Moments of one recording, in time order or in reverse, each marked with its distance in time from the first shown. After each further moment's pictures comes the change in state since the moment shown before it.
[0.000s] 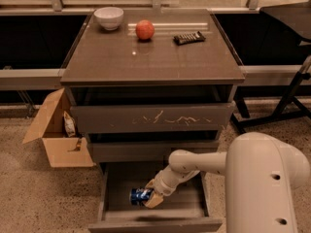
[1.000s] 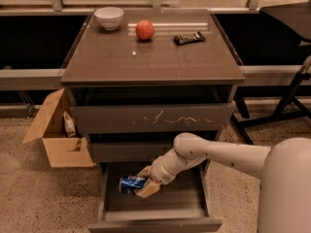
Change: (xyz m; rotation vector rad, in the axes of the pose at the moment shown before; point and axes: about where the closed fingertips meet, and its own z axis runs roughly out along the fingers) arm -0.093 0.030 -0.086 -0.041 -0.175 -0.024
